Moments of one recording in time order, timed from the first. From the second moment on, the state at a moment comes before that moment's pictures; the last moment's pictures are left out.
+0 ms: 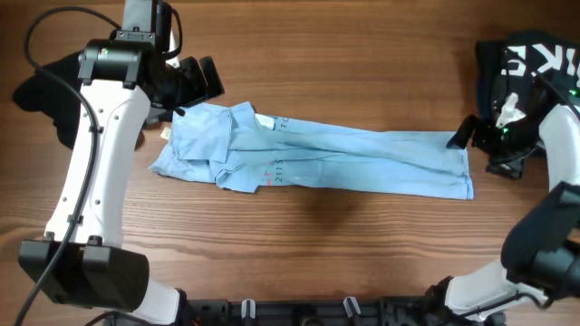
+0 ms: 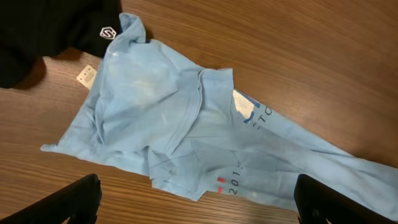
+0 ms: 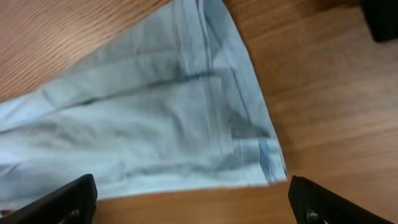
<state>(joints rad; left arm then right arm) -0.11 1.70 1.73 -1.24 0.10 -0.45 -0.42 1.80 1.32 -1.11 -0.23 0.04</state>
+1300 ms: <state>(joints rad) -0.11 1.70 1.73 -1.23 0.10 -0.43 -0.30 1.98 1.27 -0.94 -0.20 0.00</state>
